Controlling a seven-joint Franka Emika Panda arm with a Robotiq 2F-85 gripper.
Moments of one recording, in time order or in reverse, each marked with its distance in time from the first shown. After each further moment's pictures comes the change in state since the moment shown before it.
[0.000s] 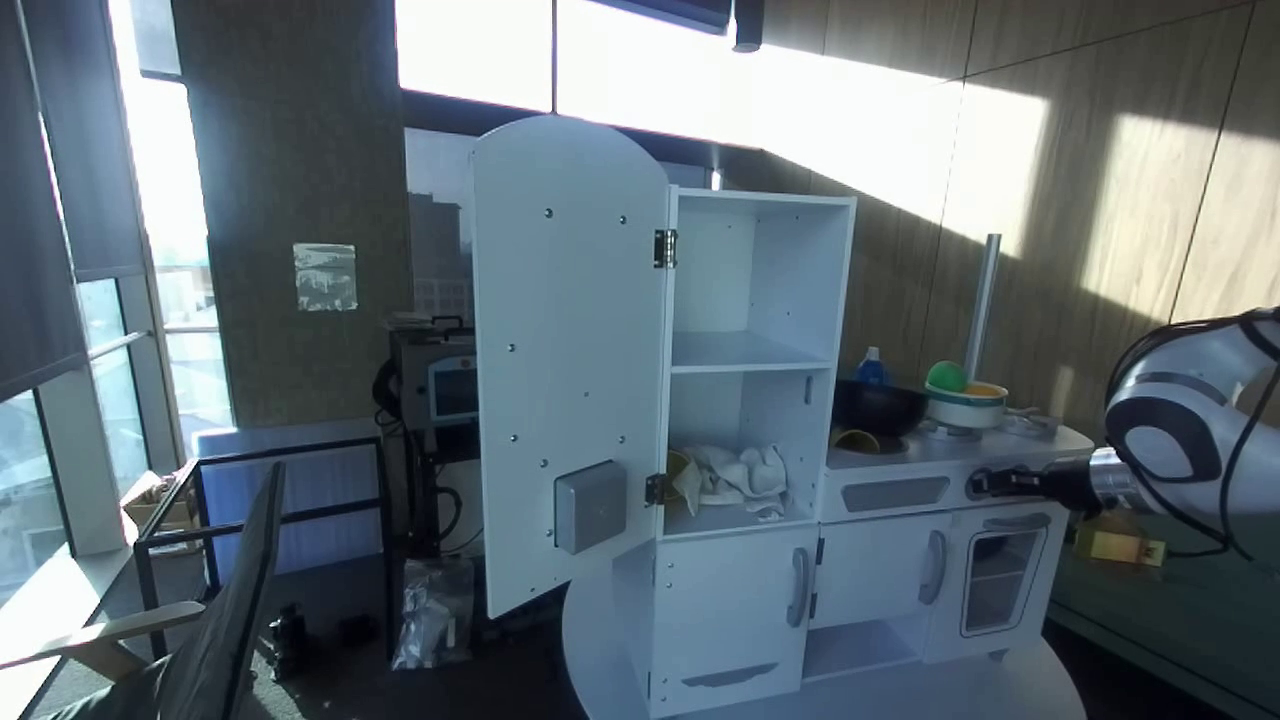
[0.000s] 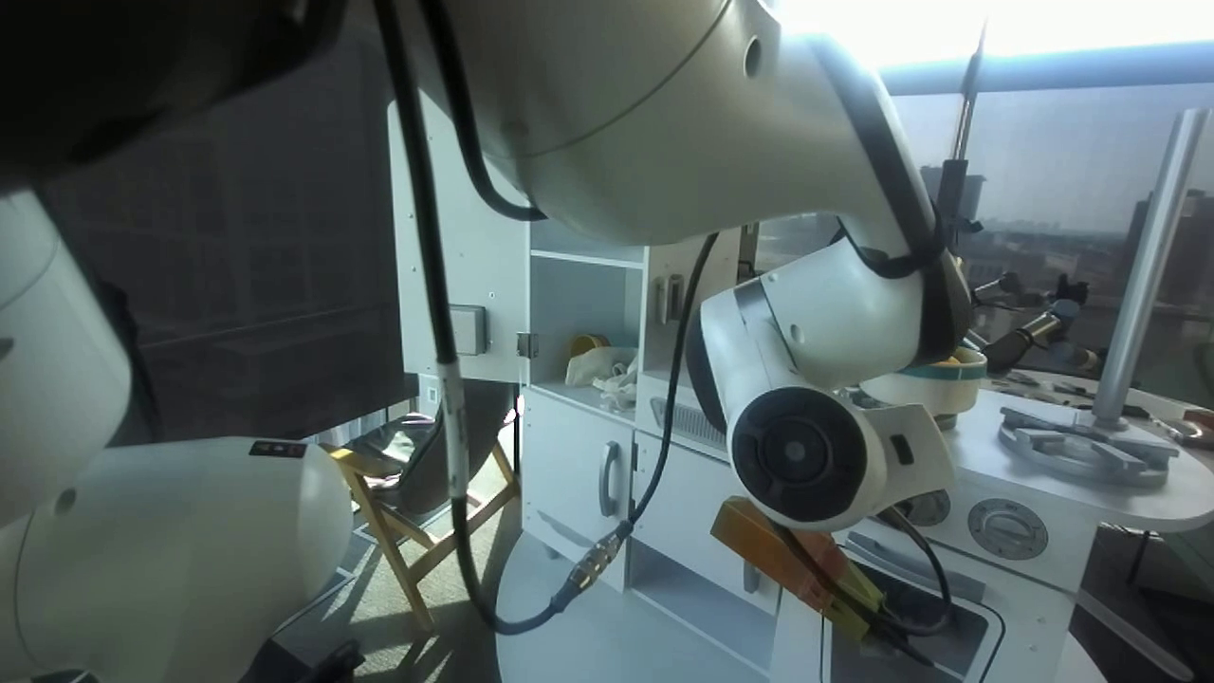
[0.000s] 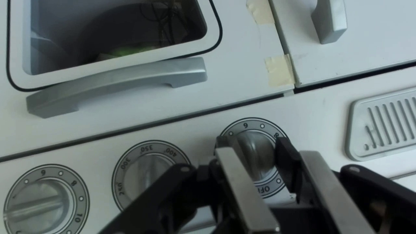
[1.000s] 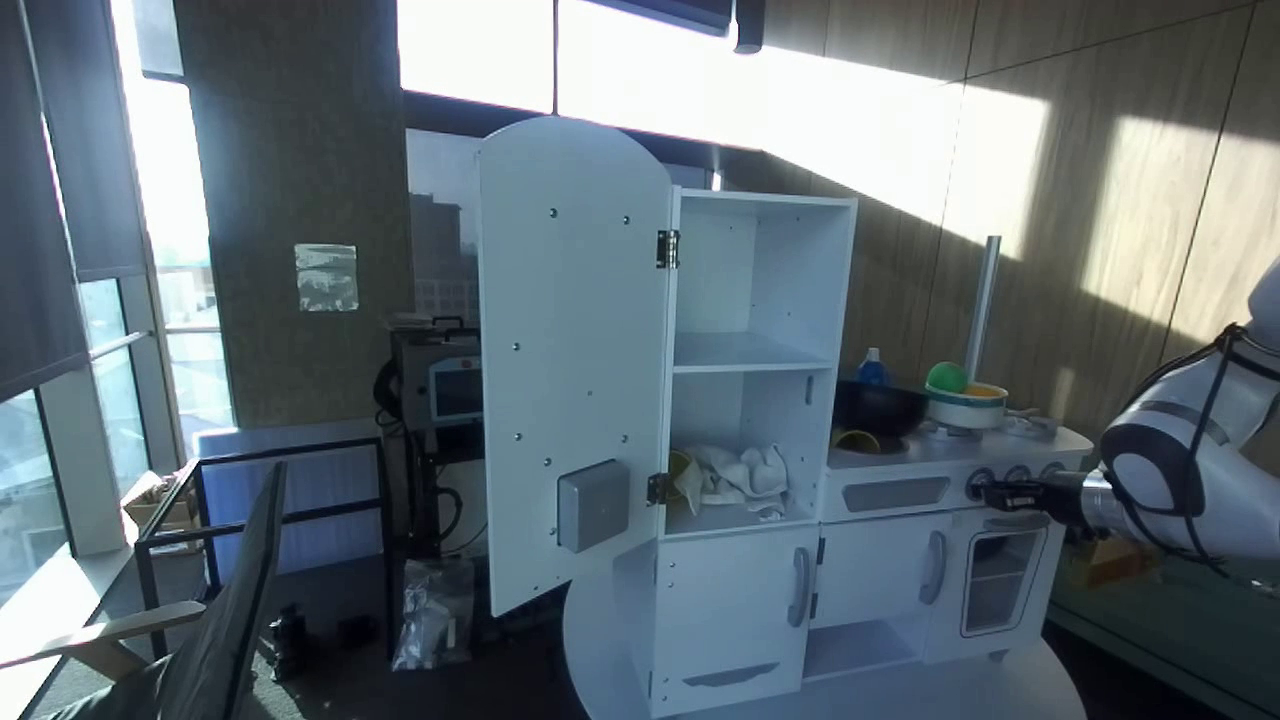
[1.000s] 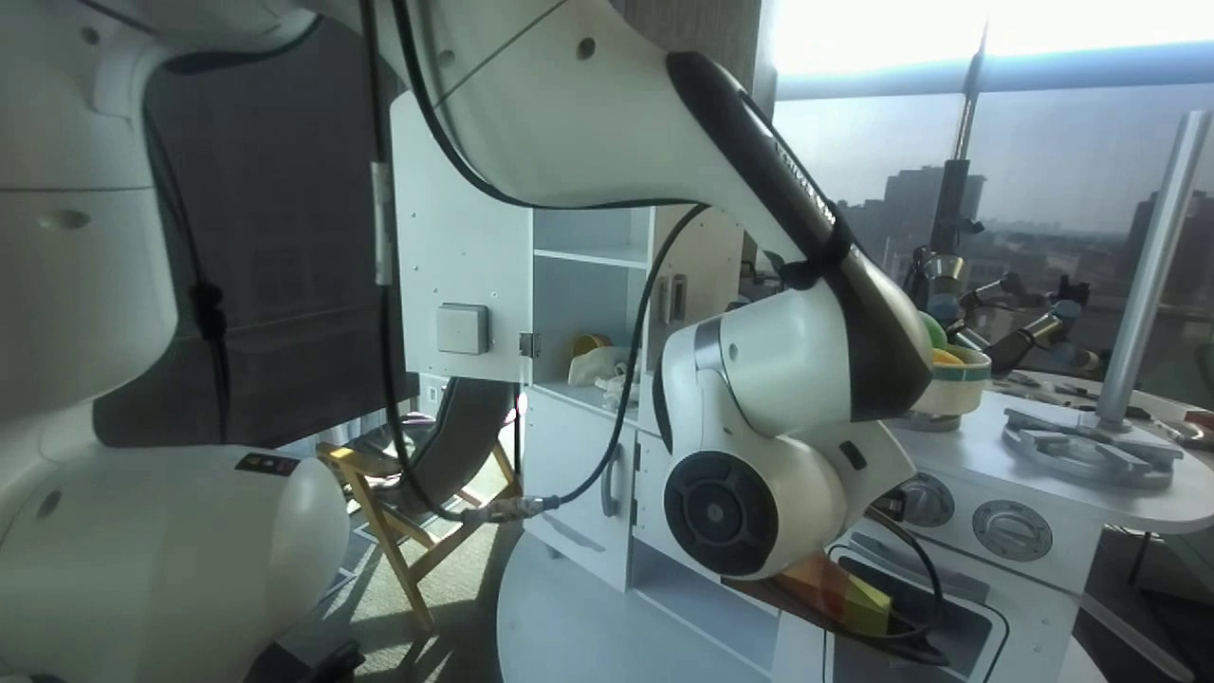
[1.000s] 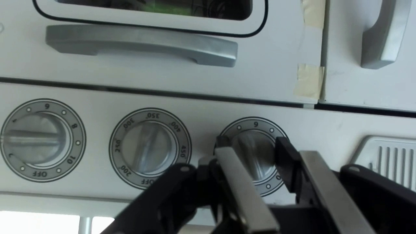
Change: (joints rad) arm -0.197 0.482 0.084 -0.098 0.415 -0.484 -0.402
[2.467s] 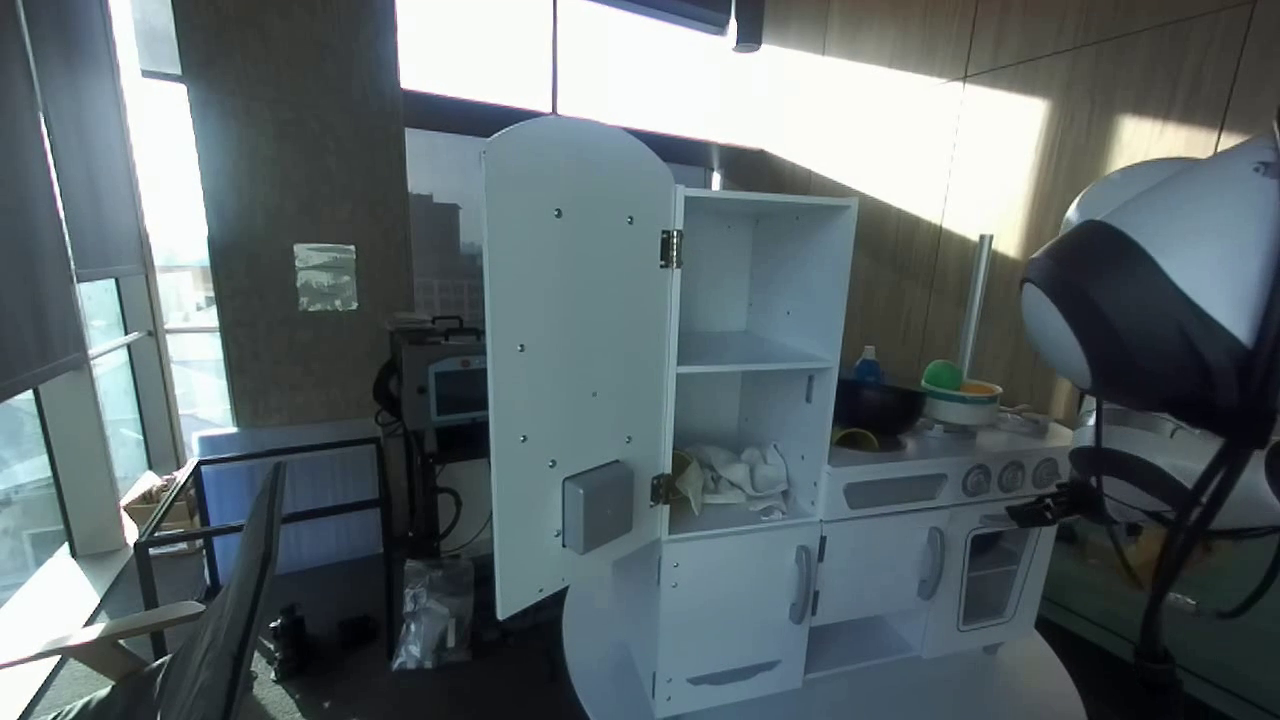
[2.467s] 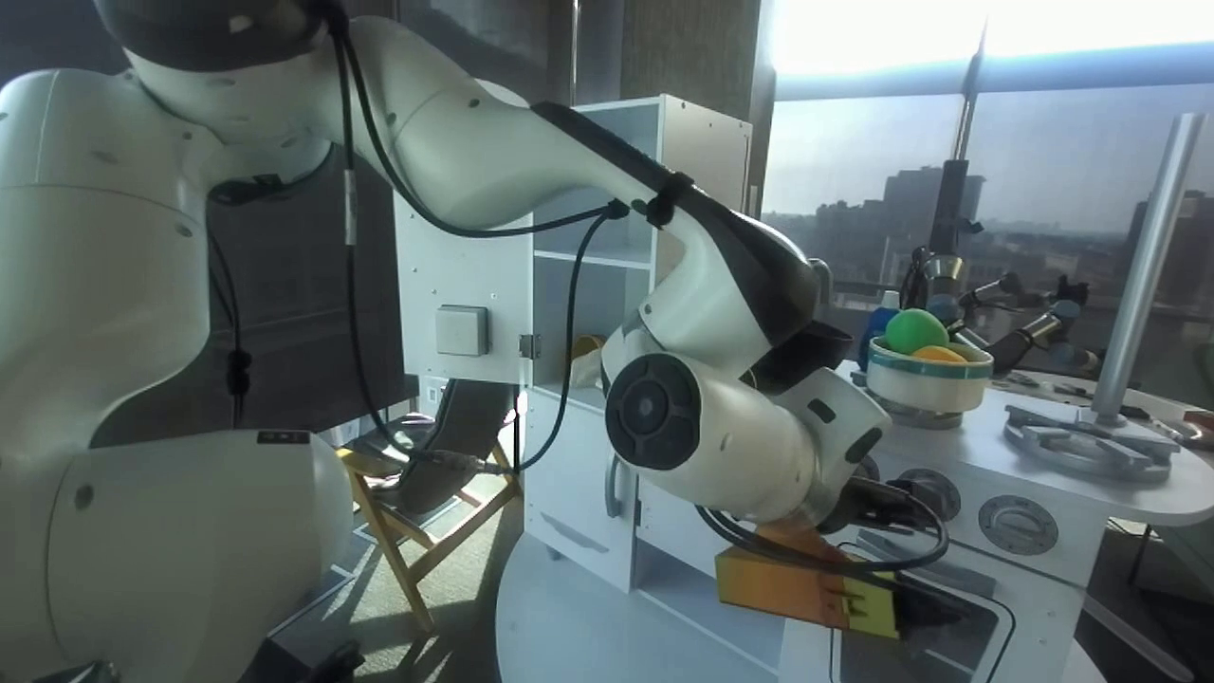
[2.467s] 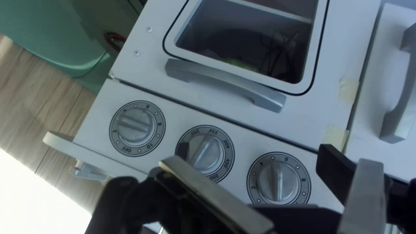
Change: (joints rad) arm 0.405 0.612 -0.370 -0.089 -0.051 0.023 0.322
